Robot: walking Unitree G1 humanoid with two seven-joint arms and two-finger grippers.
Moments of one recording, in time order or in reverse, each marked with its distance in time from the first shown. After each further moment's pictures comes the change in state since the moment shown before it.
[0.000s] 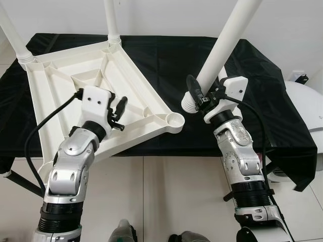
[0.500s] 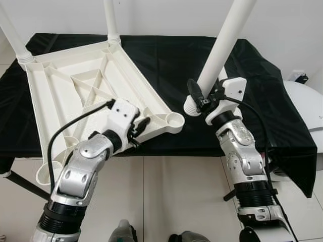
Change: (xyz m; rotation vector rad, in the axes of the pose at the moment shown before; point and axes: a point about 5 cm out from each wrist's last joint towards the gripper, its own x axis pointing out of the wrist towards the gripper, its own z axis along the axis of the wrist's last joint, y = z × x) left arm 0.002 -0.033 -0.013 0.085 0.129 -0.289; right arm -0.001 -0.005 -0.003 -0.028 0.051 -0.001
